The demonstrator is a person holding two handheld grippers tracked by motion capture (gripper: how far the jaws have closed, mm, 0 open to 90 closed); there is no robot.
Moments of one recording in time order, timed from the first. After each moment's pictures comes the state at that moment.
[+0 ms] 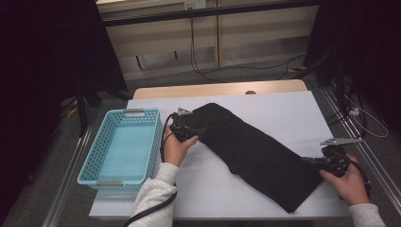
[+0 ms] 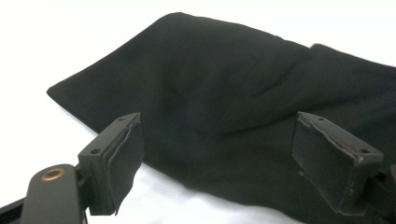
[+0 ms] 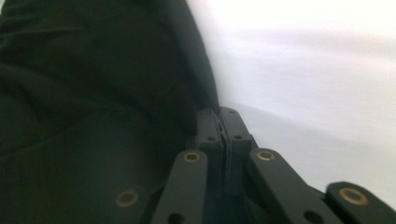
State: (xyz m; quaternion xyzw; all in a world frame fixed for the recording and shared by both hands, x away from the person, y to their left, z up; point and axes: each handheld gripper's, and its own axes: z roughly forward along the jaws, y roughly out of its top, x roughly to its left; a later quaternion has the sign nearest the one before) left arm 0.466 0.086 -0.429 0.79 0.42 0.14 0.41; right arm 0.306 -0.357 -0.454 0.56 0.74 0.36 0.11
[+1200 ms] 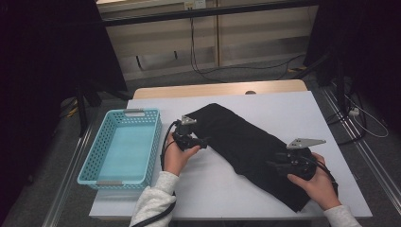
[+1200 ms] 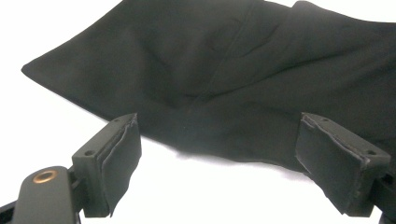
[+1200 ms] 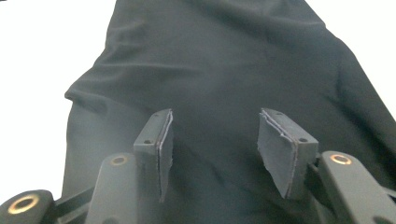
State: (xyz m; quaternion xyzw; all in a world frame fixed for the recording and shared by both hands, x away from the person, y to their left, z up) left arm 0.448 0.085 -0.440 0.82 0.40 0.13 0.40; right arm 0.314 -0.269 -0.447 0.47 0.78 0.40 0.13
